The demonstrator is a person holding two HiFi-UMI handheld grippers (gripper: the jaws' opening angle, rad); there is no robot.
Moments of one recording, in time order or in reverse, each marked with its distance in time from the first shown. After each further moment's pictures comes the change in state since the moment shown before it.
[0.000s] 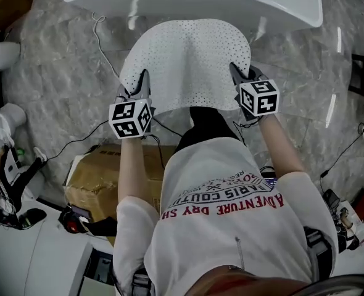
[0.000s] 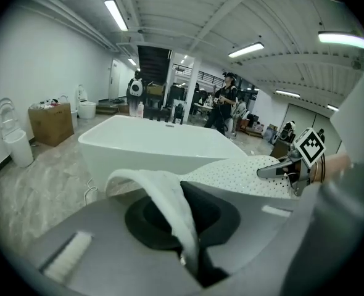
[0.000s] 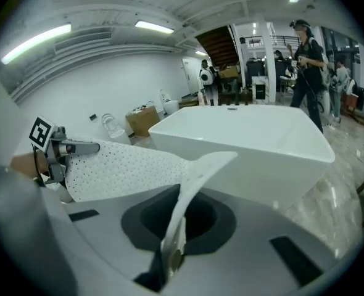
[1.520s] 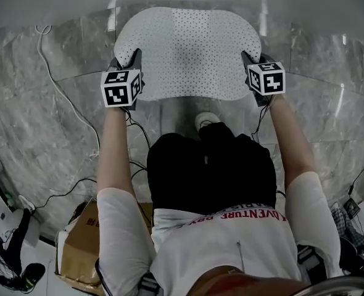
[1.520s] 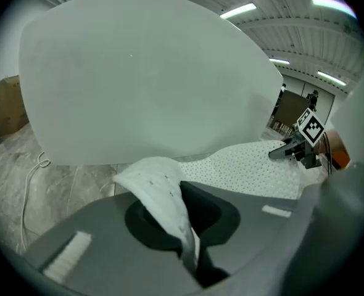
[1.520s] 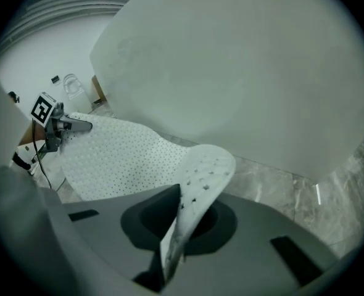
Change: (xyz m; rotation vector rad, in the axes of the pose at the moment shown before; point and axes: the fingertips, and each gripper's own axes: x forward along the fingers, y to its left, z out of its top) left arm 0.508 0.219 -0.347 0.159 0.182 -0.101; right arm 0.488 -0.234 -0.315 0.009 0.183 -0.173
